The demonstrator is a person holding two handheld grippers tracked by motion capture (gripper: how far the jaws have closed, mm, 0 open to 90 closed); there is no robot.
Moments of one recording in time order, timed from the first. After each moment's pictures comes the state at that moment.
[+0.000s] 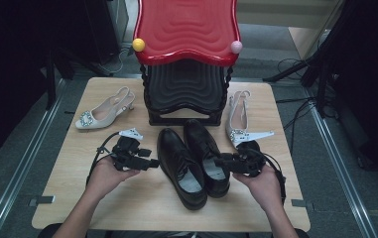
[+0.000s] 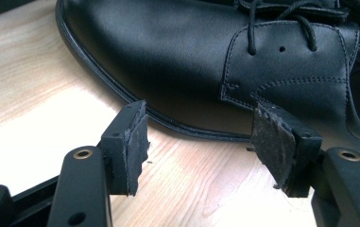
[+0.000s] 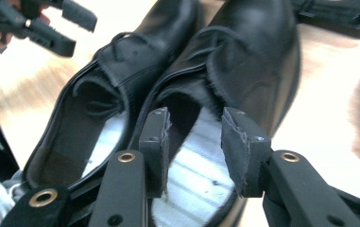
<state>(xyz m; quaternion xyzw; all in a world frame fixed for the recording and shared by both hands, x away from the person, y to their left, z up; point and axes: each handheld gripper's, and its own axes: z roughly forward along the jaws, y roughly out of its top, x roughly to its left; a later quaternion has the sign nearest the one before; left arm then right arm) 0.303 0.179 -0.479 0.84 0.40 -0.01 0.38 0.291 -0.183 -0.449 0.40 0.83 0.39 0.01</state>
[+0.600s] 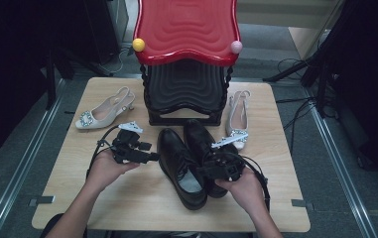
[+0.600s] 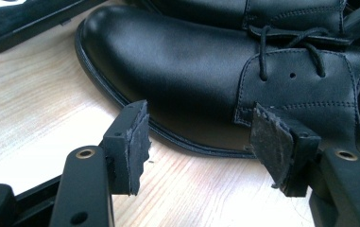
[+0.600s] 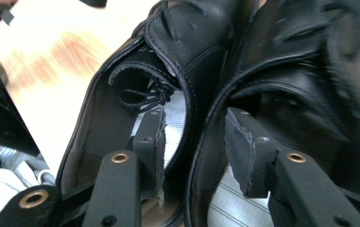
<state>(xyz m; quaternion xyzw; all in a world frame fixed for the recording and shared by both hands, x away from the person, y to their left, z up) 0.319 0.182 -0.473 0.84 0.39 0.00 0.39 0.290 -0.132 -0.460 0.40 0.85 0.34 -0.04</state>
